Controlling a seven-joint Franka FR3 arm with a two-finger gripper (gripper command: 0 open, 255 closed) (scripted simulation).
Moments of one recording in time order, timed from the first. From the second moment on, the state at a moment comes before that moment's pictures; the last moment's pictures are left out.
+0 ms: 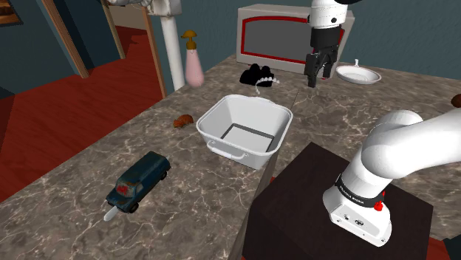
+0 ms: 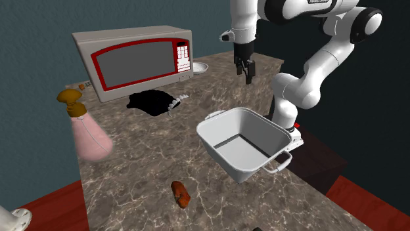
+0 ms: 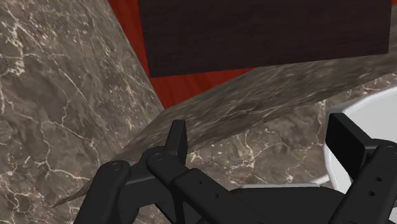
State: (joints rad) arm 0.00 -0.82 -0.06 -2.42 -0.11 1.42 0.02
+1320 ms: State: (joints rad) arm -0.03 -0.40 0.34 -2.28 0.16 1.74 0.79
